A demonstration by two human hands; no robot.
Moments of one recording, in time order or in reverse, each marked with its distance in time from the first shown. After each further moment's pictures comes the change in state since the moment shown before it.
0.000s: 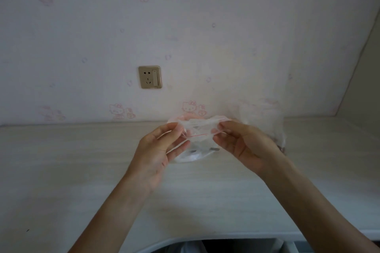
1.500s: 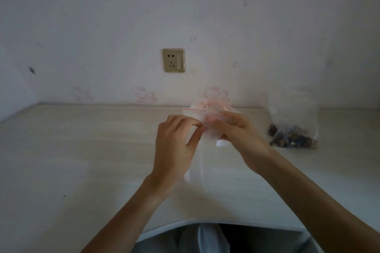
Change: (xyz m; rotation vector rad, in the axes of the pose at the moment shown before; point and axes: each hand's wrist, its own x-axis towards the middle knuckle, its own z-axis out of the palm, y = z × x) left_hand 0.004 -0.035 -0.040 1.321 0.198 0.997; right_hand 0.020 0.057 0.032 -0.606 -0.225 -0.265
